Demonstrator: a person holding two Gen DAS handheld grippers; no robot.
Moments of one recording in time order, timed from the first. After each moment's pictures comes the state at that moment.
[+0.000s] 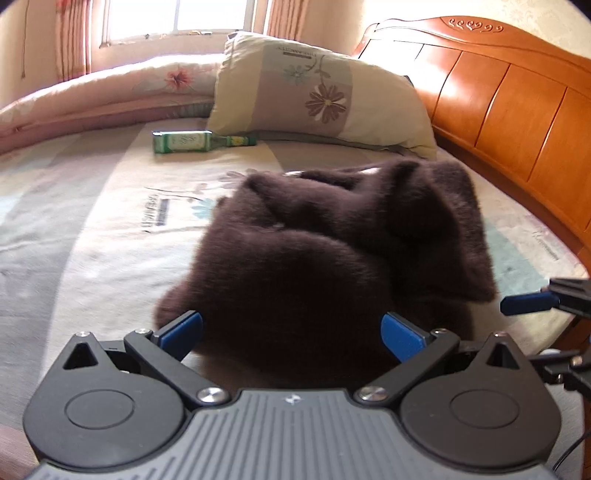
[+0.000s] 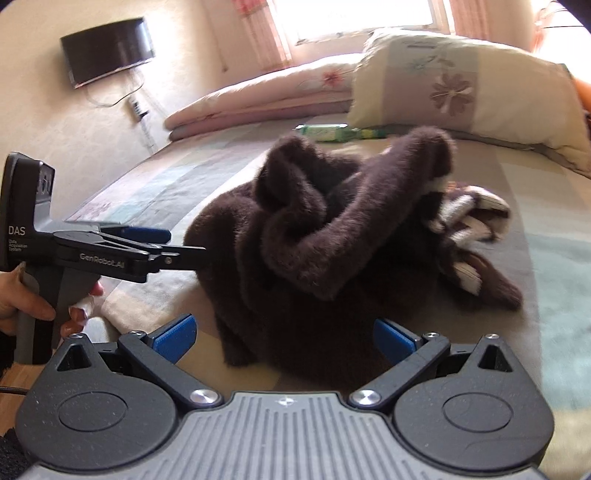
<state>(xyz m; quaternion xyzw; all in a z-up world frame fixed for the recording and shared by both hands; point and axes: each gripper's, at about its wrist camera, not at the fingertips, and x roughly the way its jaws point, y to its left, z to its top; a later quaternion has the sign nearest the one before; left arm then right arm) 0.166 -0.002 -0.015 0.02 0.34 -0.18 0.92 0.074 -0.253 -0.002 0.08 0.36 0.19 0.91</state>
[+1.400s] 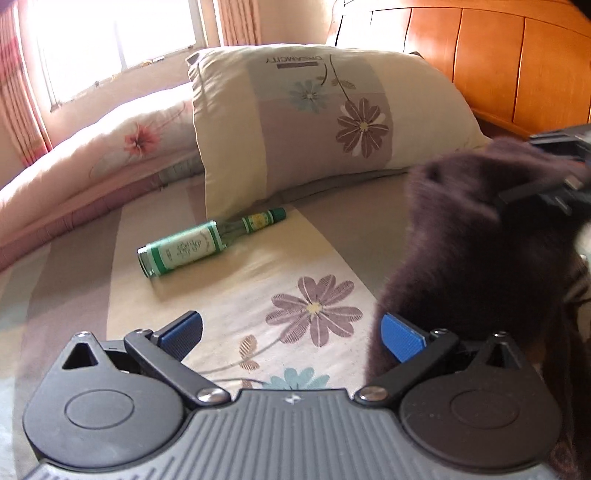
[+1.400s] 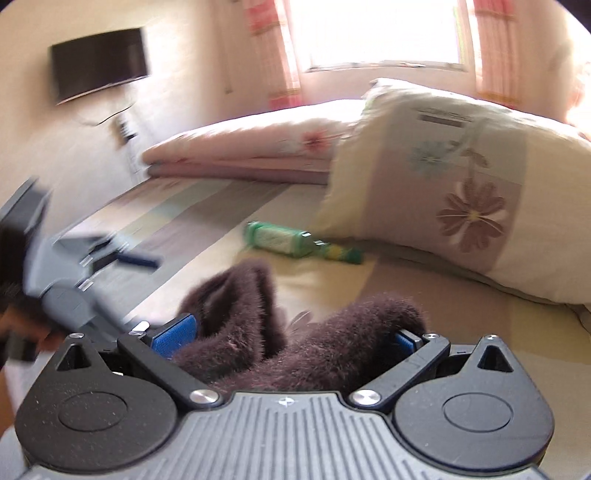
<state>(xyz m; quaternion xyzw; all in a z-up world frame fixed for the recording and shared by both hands) 0.416 -0.038 0.042 0.16 0.33 -0.21 0.91 0.356 -0.336 0.064 0.04 0.31 0.17 0.94</state>
